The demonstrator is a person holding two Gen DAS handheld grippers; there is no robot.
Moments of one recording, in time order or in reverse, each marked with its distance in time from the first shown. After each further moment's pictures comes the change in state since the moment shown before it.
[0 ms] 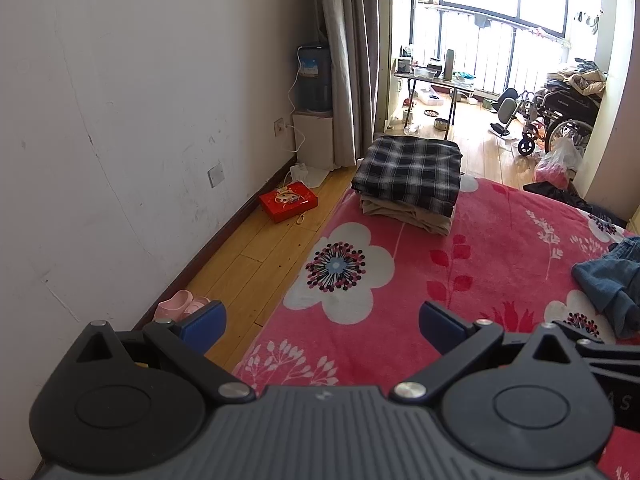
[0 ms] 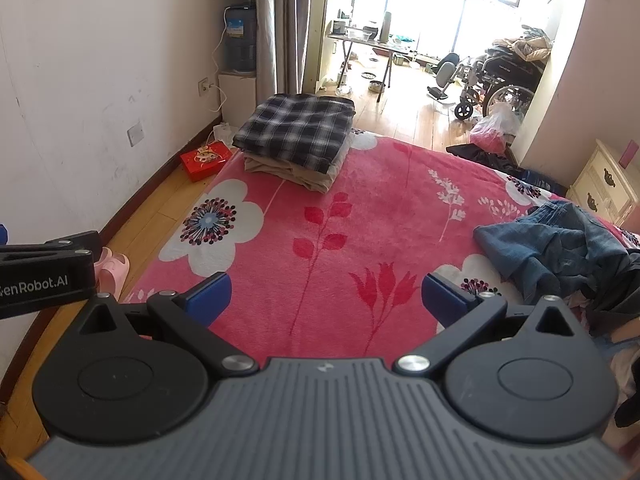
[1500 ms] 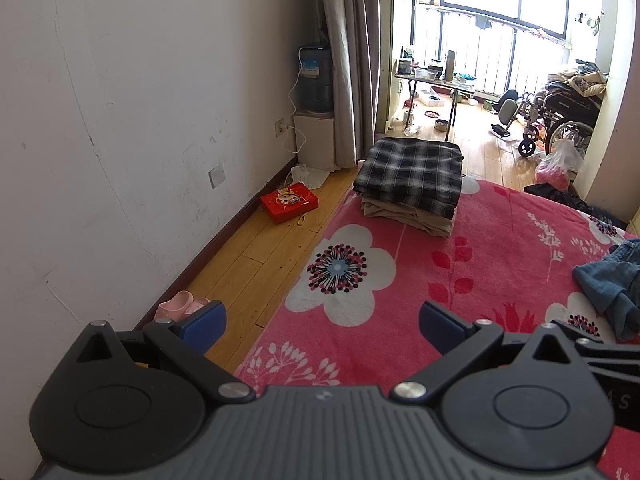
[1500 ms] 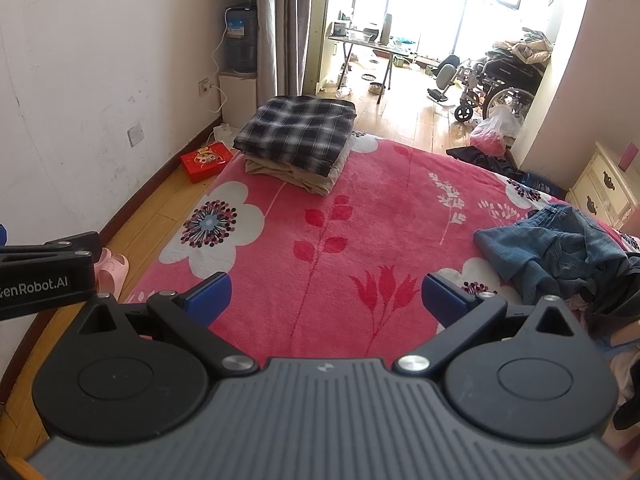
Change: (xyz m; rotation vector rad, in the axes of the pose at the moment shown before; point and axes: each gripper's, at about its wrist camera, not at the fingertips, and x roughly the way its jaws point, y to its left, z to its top) left arm 0.000 0.004 0.001 -0.003 -0.001 0.001; right arm 0.001 0.003 0.004 -0.006 -0.003 -0.003
